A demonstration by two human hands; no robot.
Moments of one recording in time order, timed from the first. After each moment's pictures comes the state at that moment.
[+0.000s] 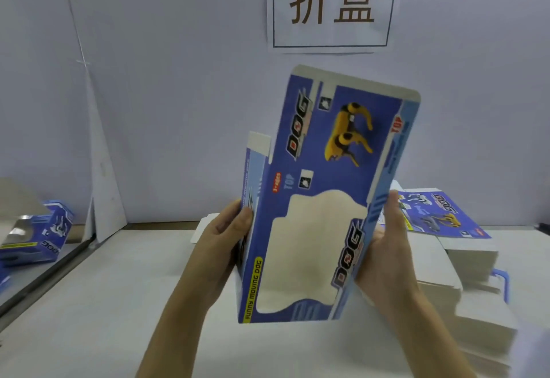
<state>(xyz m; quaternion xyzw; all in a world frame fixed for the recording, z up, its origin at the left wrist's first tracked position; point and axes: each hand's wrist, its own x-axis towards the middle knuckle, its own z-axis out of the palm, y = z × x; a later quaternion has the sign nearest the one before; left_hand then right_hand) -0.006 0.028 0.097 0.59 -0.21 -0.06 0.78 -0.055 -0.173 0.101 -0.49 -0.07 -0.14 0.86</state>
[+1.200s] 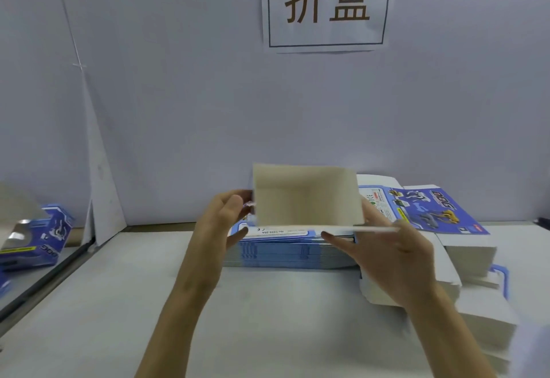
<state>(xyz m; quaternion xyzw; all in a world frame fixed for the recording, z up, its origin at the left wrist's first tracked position) -0.008 0.028 0.108 0.65 -0.22 0.07 0.73 -0.061 -0.200 0.102 -0.60 -0.25 -0.10 0.75</state>
